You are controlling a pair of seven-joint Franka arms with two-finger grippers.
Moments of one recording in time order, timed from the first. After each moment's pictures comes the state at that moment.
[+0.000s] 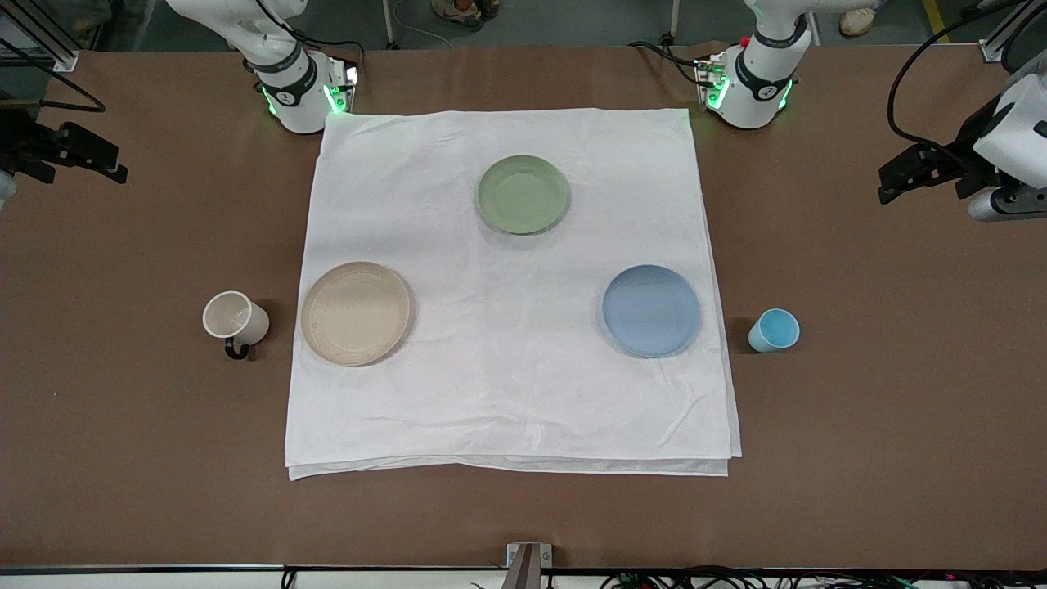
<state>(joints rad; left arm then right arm) -0.03 0.00 -0.07 -1.51 0.04 1.43 -0.14 0.00 -0.09 -0.05 -1.60 0.00 1.40 -0.03</state>
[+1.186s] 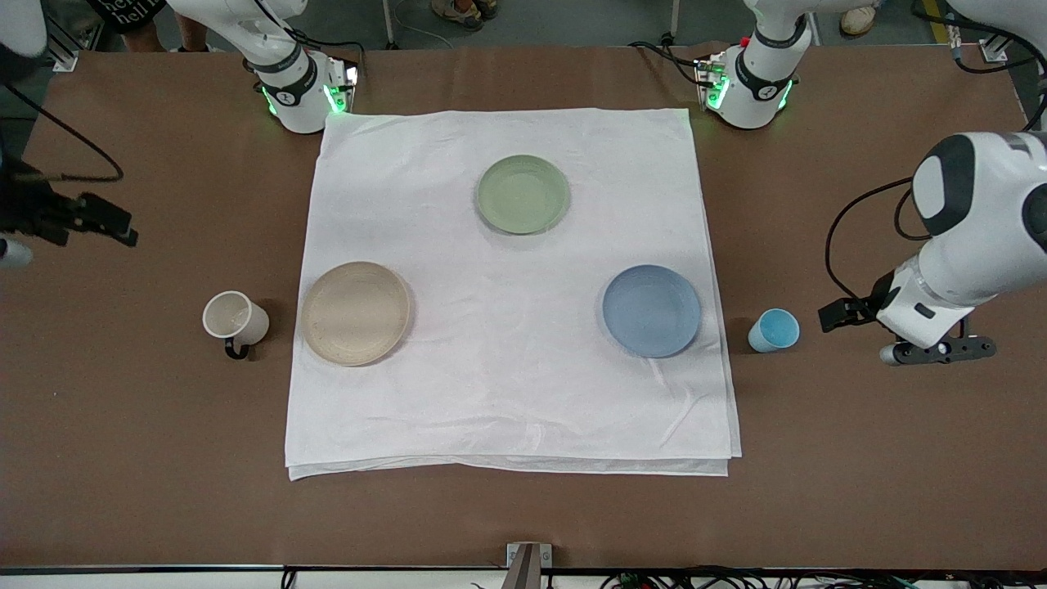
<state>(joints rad) 0.01 0.26 -0.06 -1.84 0.04 2.13 -0.14 0.00 0.11 -0.05 -1.62 0.00 1.69 -0.03</state>
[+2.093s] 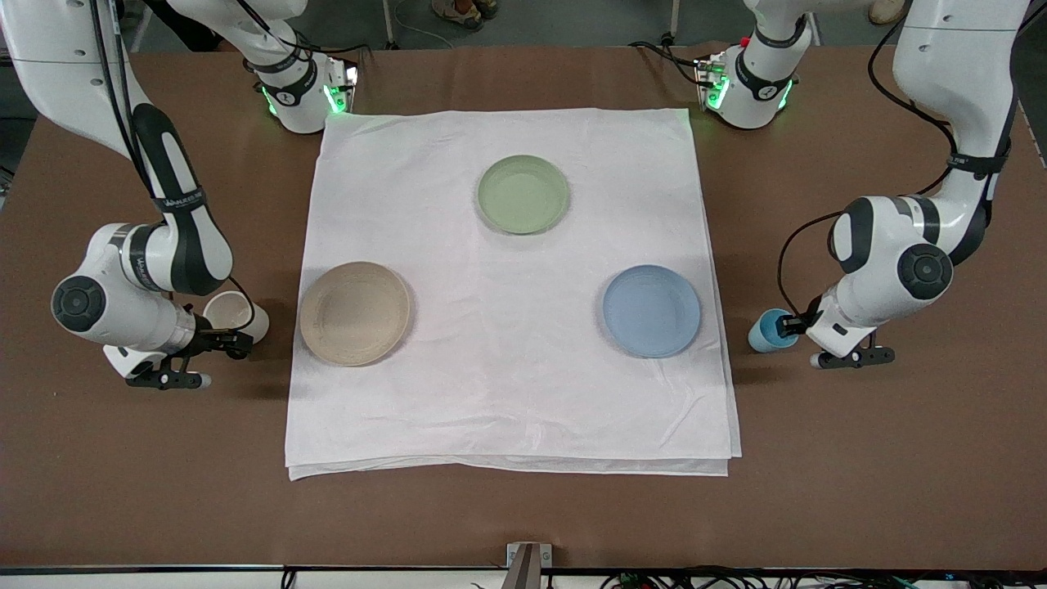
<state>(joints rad) 0.03 0.43 -0.06 -2.03 0.04 2.42 -0.14 -0.02 0.49 -0.06 -1.88 0.00 2.29 -0.03</state>
